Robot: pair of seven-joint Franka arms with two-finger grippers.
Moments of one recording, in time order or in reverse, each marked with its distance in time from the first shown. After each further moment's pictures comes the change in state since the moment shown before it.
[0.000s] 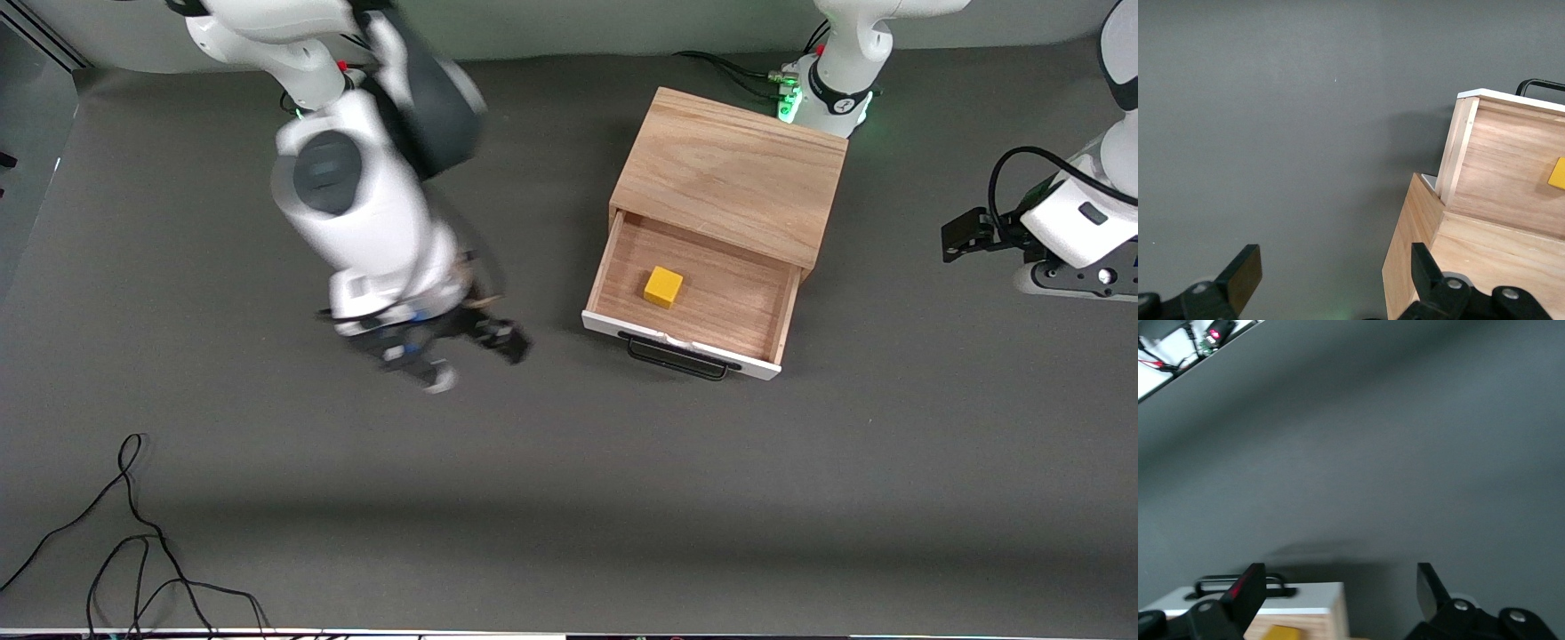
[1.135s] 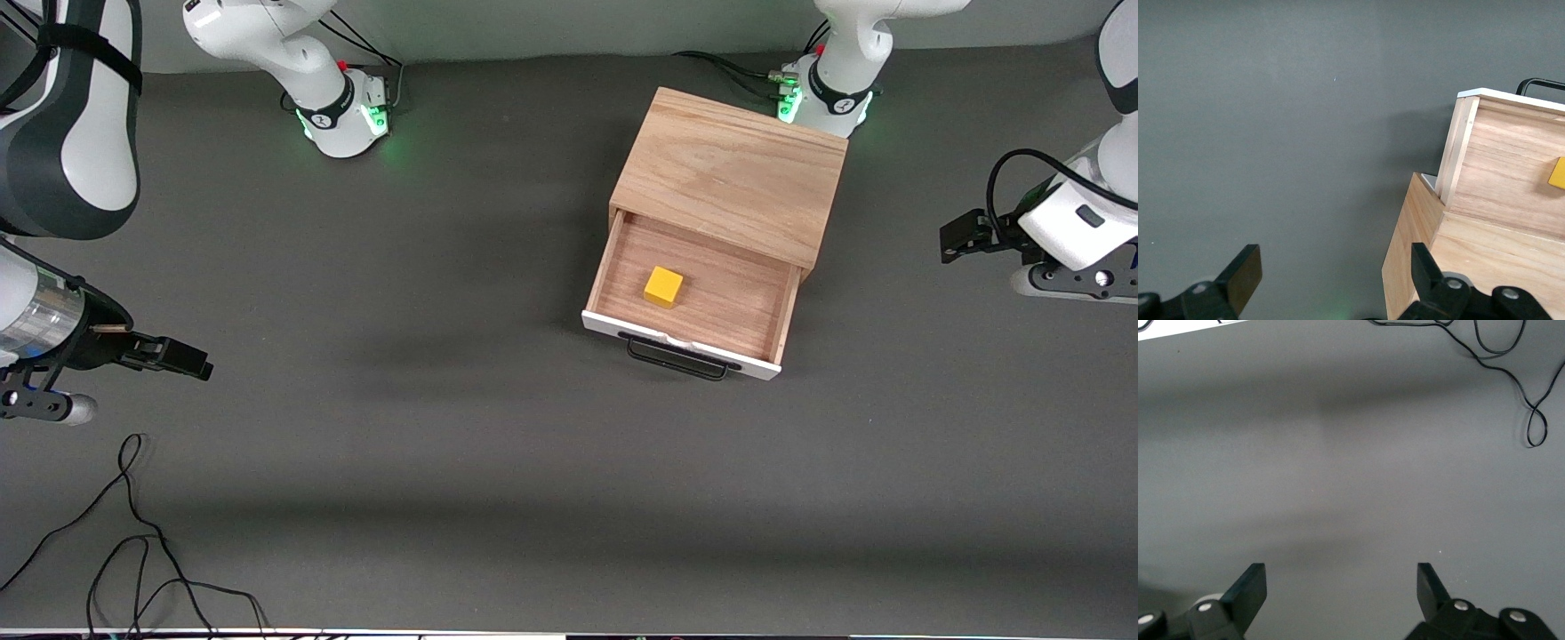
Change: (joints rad) left arm 0.000 0.004 0.000 0.000 -0.001 0.000 0.000; right arm -0.067 -0.172 -0.412 -0.261 -0.025 -0.046 -0.748
